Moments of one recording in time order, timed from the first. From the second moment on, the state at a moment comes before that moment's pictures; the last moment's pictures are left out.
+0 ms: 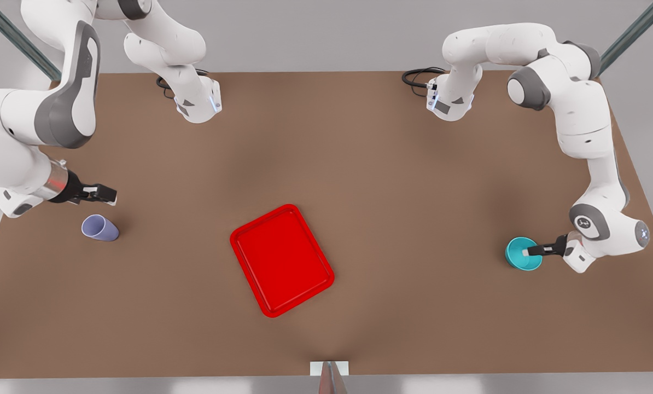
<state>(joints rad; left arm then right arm) 0.17 0.80 0.25 -1.51 -0.50 2.04 0.55 0.05 0.18 -0.12 -1.46 0.02 1.54 -0.03</state>
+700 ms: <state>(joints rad) -0.08 0.61 0.24 -1.52 -0.44 1.91 0.12 0.04 0.19 -0.12 -1.46 0.03 1.54 -0.03</state>
